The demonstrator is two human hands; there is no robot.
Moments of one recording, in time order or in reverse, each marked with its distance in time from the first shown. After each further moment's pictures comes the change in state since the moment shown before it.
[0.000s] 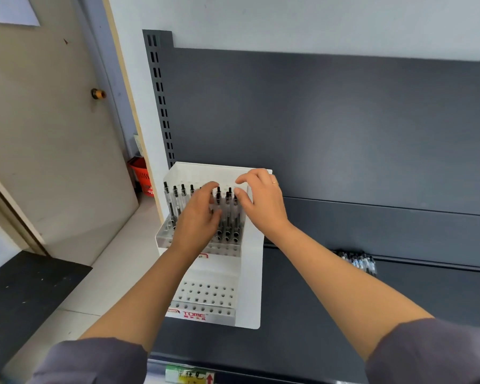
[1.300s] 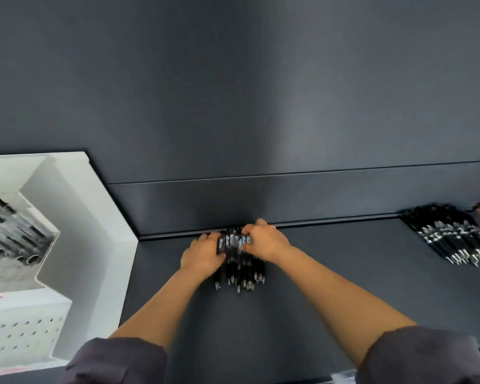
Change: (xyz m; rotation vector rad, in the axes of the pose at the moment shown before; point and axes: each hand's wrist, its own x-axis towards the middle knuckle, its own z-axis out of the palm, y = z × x) left_hand -0.030 0.121 0.297 0.269 -0.882 -0.253; right_hand -0.118 0.293 -0.107 -0.280 -0.736 0.576
